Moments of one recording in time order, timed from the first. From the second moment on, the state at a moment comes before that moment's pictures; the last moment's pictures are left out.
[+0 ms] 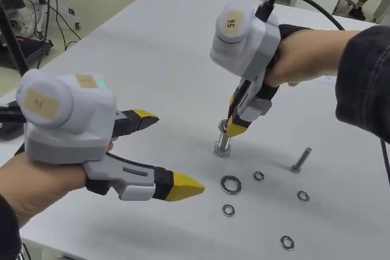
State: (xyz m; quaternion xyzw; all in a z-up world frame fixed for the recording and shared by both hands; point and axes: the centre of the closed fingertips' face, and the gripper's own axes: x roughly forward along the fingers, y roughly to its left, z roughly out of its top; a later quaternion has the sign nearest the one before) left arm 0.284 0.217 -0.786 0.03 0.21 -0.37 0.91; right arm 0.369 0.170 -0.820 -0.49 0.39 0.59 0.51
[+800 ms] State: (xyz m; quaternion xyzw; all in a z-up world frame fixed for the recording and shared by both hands) left arm 0.285 0.217 -0.787 0.03 0.21 -0.37 0.91; right arm 0.371 0.170 -0.855 -0.49 0.41 0.58 0.51
